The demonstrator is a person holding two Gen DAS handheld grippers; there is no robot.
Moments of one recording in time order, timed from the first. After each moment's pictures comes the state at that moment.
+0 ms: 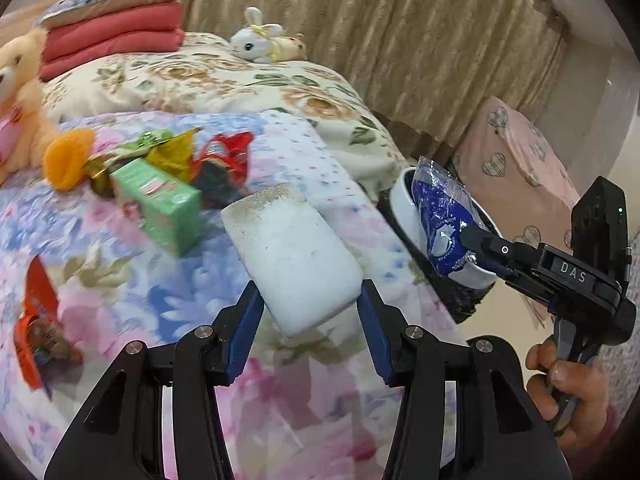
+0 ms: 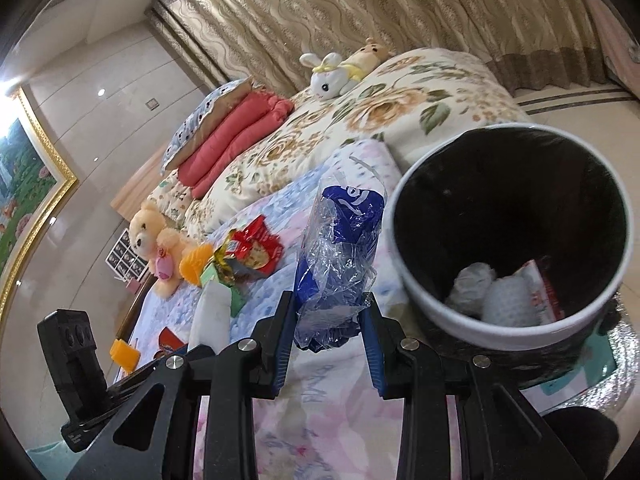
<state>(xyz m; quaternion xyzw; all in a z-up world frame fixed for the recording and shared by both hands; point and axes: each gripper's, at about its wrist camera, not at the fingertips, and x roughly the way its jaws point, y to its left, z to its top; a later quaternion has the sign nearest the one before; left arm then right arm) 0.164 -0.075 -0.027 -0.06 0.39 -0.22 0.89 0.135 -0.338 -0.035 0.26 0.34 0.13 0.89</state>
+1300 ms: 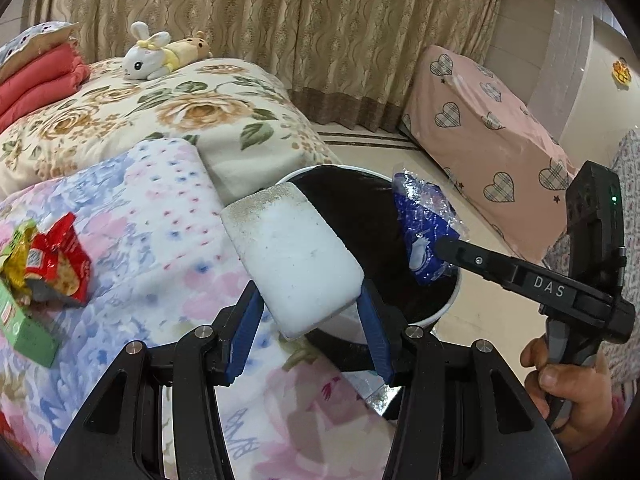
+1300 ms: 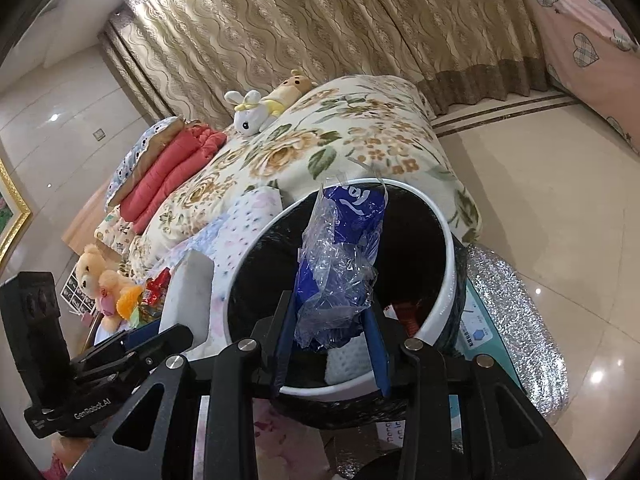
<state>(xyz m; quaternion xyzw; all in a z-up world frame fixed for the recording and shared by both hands) 0.199 -0.224 -0.008 0.04 0.39 -0.31 0.87 0.132 -0.445 -0.040 0.26 0.34 0.03 0.91</state>
